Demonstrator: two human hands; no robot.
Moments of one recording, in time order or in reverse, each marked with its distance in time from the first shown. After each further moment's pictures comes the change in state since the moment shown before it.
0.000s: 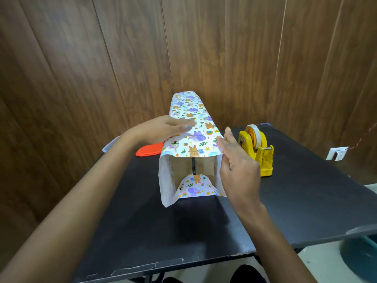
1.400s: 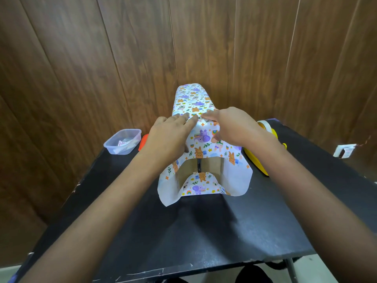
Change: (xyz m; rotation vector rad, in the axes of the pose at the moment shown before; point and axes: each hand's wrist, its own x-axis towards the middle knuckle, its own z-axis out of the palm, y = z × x) left_hand 0.012 -0.027 0.037 0.972 0.398 0.021; right_hand 0.108 -0.003 0.028 -0.442 -0.981 -0.092
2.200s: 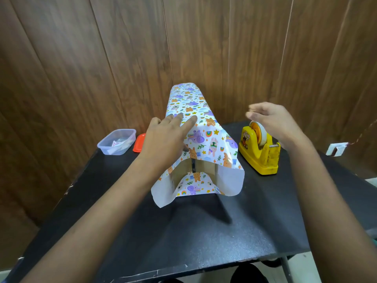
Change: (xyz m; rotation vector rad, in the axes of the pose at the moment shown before) left_hand -0.003 0.009 0.010 -0.020 0.145 -0.026; right_hand -0.020 0.091 0.019 0.872 0.330 0.398
